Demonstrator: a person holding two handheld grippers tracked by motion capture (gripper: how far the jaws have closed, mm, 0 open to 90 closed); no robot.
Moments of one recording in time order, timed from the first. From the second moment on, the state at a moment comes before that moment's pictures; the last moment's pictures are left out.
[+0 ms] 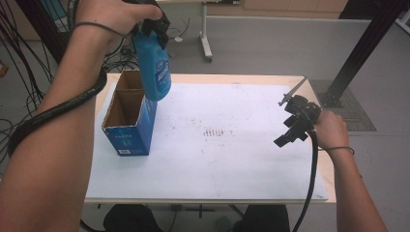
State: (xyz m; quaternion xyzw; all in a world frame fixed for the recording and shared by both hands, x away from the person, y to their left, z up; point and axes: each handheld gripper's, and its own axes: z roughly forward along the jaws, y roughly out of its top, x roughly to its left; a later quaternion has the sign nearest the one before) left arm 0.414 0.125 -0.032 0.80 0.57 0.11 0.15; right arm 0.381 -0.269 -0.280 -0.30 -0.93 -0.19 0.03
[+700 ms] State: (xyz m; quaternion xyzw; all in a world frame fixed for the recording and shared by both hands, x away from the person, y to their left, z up) left arm 0.416 0.198 -0.024 0.75 0.64 0.13 0.13; right arm 0.382 -0.266 -0.281 -0.30 -0.93 -0.19 0.03
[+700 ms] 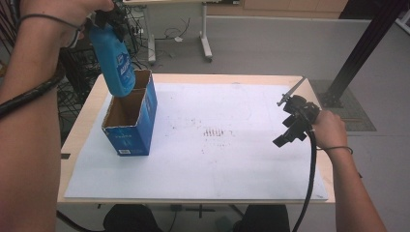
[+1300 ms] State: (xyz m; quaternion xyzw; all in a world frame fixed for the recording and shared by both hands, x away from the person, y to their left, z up) left arm 0.429 0.222 -0.057 0.73 0.66 0.11 0.12; right arm 0.383 -0.265 -0.280 -0.30 -0.93 -0.19 0.03
